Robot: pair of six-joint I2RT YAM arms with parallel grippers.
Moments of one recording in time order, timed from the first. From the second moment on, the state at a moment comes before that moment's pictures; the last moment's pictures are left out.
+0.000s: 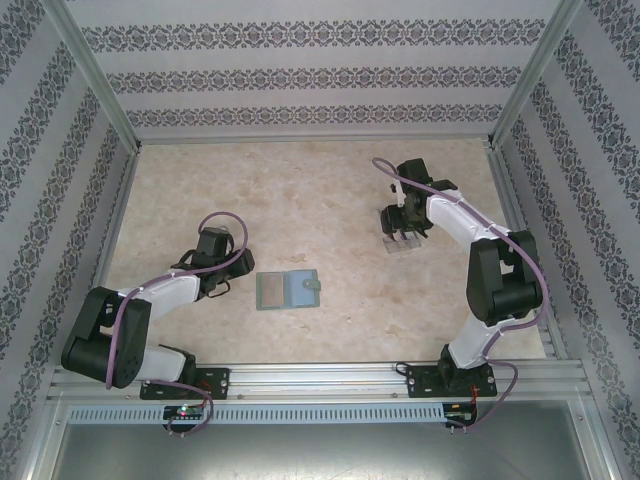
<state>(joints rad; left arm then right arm) -0.24 1.37 0.50 -0.04 0.02 -0.55 0.21 1.73 1.24 -0.72 0.01 0.10</state>
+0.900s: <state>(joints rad) -0.24 1.36 0.50 -0.03 0.02 -0.55 0.21 1.75 1.22 -0.71 0.23 0.10</state>
